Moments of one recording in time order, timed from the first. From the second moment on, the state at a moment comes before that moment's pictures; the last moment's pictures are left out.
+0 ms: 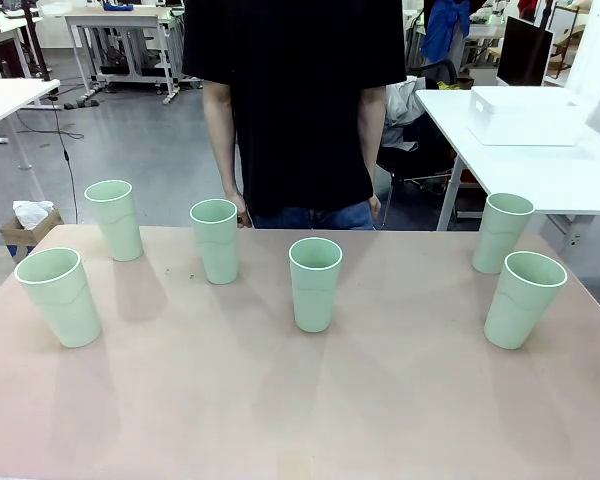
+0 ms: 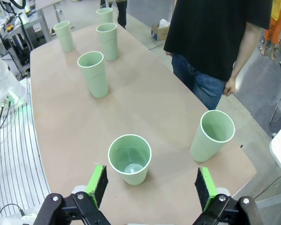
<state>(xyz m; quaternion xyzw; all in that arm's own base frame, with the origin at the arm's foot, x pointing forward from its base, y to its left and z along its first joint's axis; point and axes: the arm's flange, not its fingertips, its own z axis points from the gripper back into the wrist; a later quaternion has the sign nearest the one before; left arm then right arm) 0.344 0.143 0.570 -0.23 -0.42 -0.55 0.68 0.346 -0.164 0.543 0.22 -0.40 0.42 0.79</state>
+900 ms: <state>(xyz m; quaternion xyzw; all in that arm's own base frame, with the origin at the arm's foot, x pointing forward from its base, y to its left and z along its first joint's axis) 0.344 0.143 0.570 -0.23 -0.42 -0.55 0.68 0.346 -0.164 0.543 0.22 -0.40 0.42 0.79</state>
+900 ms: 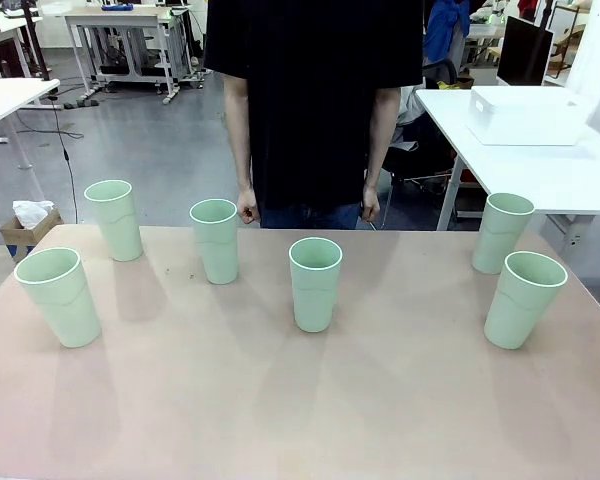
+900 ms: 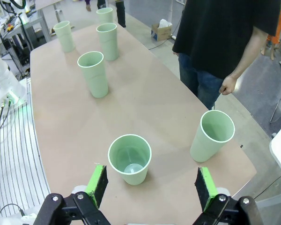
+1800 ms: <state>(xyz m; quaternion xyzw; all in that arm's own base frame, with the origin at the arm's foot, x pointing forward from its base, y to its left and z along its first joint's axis) 0.416 0.203 0.523 -0.27 -0.40 -0.59 0.65 0.448 -0.189 0.488 0.33 -0.41 0.45 0.72</state>
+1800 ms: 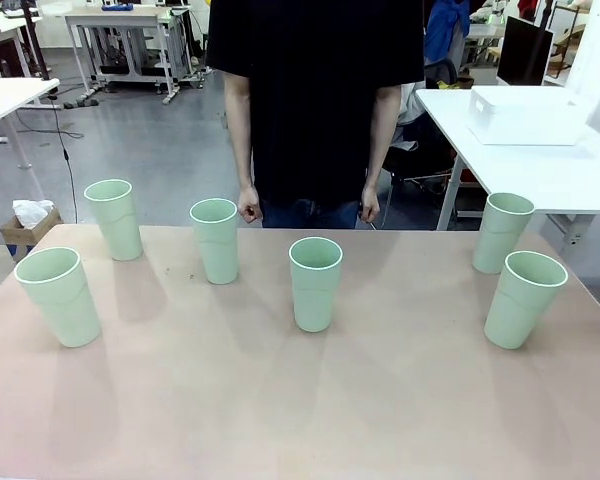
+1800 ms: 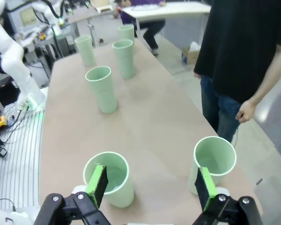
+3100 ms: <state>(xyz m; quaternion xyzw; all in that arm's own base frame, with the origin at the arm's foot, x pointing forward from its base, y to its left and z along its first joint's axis) 0.417 0.259 0.442 -0.33 -0.45 -0.58 0.59 0.519 -0.219 0.387 0.41 -0.43 0.46 0.66</state>
